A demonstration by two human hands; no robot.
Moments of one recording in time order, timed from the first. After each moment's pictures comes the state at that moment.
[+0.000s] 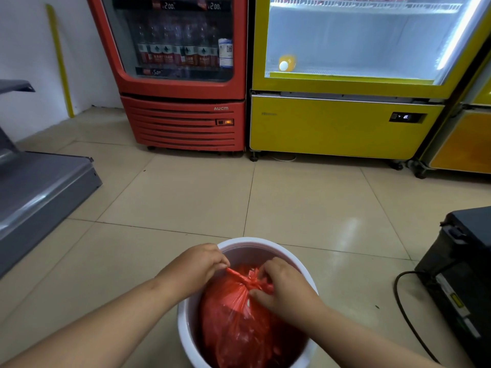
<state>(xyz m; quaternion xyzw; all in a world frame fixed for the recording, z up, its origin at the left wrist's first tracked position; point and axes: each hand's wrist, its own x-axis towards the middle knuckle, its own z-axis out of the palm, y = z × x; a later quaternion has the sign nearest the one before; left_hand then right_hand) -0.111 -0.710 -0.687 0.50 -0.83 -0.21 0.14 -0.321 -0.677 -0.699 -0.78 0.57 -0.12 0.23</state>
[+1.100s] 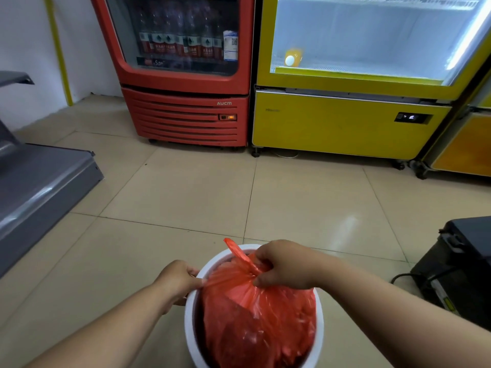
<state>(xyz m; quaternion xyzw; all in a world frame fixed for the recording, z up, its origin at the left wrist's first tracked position) -0.087 -0.704 -0.692 0.72 -0.43 -0.52 0.16 -0.309 -0.712 -0.591 -0.83 0.47 0.07 0.29</state>
